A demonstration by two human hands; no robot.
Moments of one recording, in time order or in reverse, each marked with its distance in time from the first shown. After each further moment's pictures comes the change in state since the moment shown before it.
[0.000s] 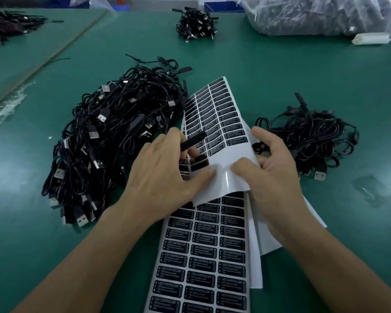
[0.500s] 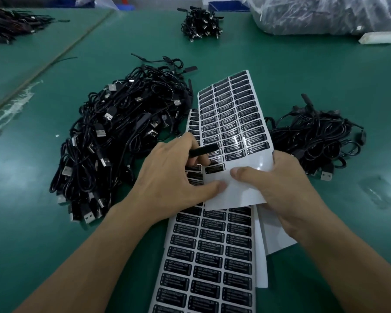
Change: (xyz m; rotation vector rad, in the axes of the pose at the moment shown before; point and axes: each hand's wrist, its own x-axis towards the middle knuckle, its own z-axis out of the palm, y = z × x) left_hand -0.003 -0.003 -0.003 -0.066 -0.096 0.047; right_hand 0.003 -0.009 -0.005 -0.064 -0.084 0.180
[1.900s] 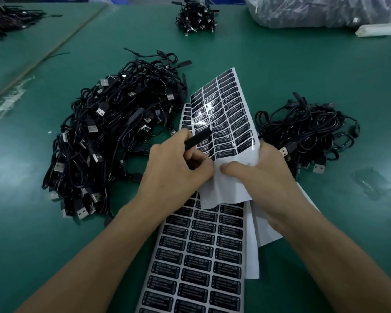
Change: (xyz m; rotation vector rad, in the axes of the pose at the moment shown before) left_hand 0.003 0.009 0.021 -0.228 0.180 -0.047; right_hand 0.000 0.006 0.009 -0.038 -0.007 -0.074
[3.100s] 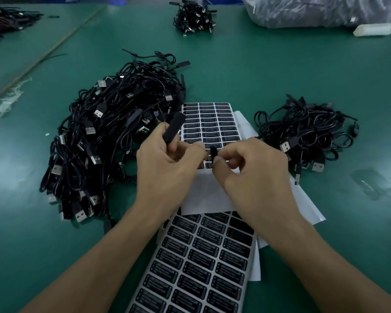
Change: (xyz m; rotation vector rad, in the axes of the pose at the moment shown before) left_hand 0.001 0.011 0.001 -0.312 0.248 -0.129; right_hand -0.012 -0.009 0.012 -0.608 0.194 -0.471
